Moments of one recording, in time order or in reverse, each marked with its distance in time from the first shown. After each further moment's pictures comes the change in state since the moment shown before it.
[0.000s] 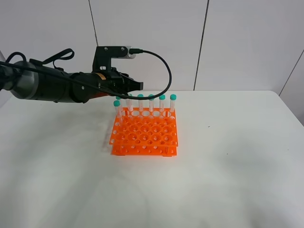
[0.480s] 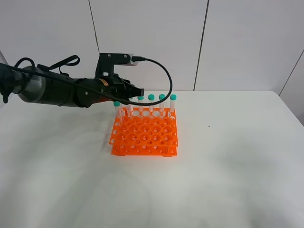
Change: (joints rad) left arm 0.000 0.036 0.001 0.024 -0.002 -0.014; right arm 0.000 0.000 0.000 0.000 0.000 0.000
